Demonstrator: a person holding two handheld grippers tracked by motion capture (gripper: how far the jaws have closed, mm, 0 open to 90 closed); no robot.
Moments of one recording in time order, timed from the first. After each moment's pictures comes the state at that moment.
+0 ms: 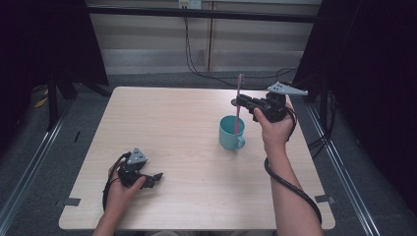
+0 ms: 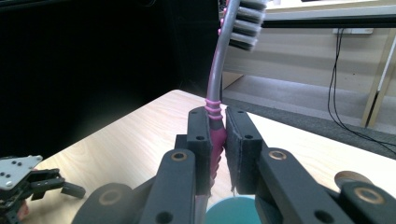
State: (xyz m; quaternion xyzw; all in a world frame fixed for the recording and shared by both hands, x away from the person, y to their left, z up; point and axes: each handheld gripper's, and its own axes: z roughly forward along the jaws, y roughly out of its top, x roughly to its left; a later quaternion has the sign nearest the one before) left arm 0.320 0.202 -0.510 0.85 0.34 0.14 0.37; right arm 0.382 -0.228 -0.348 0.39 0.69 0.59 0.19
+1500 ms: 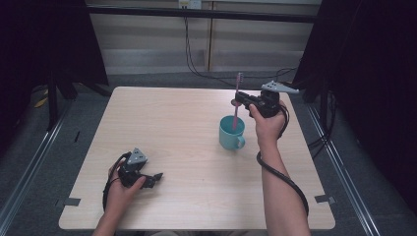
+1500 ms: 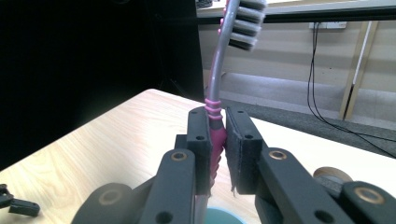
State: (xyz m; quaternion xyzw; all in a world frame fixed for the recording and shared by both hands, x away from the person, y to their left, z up) left arm 0.320 0.202 -0.510 0.85 0.34 0.14 0.37; right arm 0.415 -0.227 -0.374 0.41 0.68 0.57 0.21
